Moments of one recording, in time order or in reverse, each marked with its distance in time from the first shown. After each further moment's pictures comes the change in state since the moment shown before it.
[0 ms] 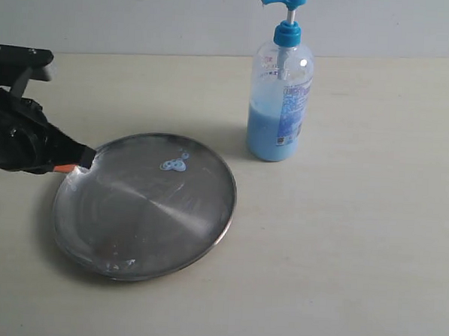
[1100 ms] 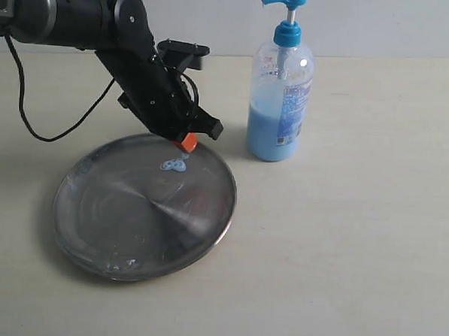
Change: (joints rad) left arm -0.185 0.615 -0.752 -0.047 0.328 0.040; right arm 0.000 -0.167 0.062 0.022 -0.061 0.031
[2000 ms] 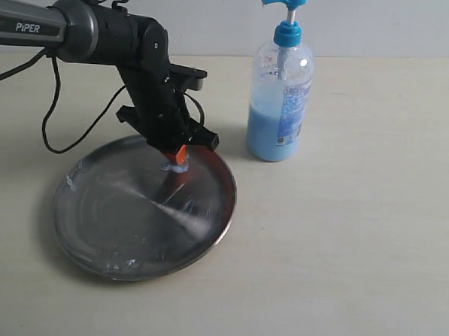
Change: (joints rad) left arm 0.007 0.172 -0.144 0.168 0.089 -0.196; right arm 0.000 0.000 0.000 0.014 -0.010 0.000
